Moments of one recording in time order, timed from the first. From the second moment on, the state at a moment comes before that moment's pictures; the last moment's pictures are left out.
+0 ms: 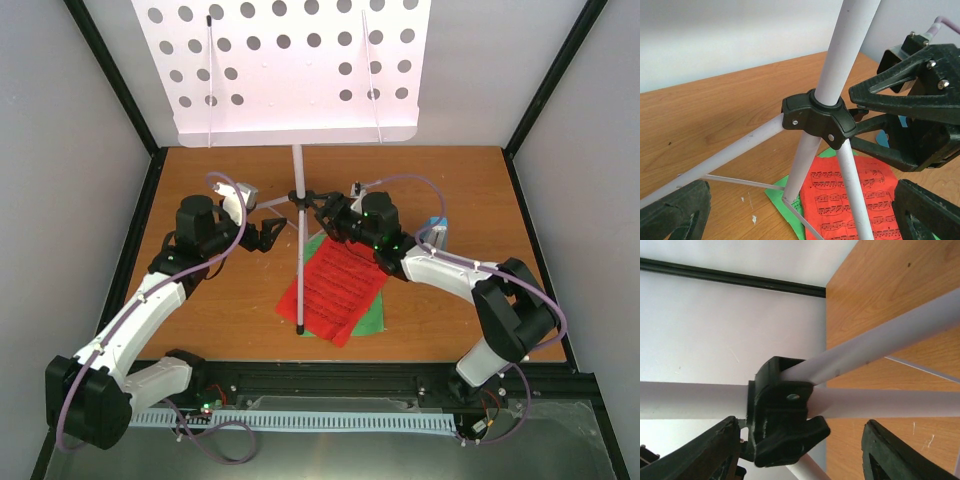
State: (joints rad) left arm -0.31 1.05 0.79 -0.10 0.40 -0.05; right arm 0.66 1.58 0.93 0.46 -0.28 1.31
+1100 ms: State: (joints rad) left arm -0.31 1.05 0.79 -0.10 0.40 -0.05; right arm 0.64 1.59 0.92 0.52 -0.27 1.39
